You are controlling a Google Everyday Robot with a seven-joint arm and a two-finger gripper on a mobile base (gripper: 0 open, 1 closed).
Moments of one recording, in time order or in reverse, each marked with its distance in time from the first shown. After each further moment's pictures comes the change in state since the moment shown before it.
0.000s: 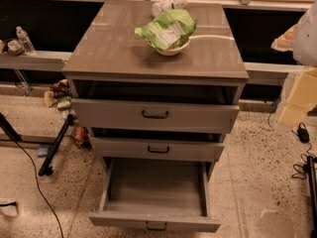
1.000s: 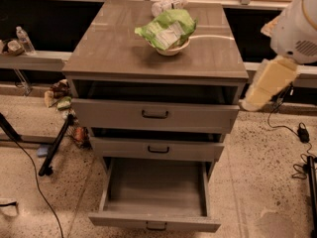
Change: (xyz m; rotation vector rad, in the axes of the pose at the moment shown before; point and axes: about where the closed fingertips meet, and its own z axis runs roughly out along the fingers) arm -0.029 -0.042 0.019 0.142 -0.101 0.080
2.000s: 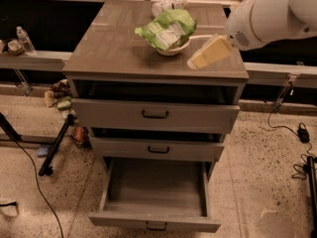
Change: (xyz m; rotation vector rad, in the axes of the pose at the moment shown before) arm -0.094 -0.091 0.066 0.228 -0.429 0.207
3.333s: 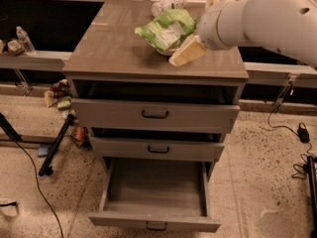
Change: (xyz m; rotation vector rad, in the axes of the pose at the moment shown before) arm -0.036 0.001 0.052 0.119 -0.104 -0.193
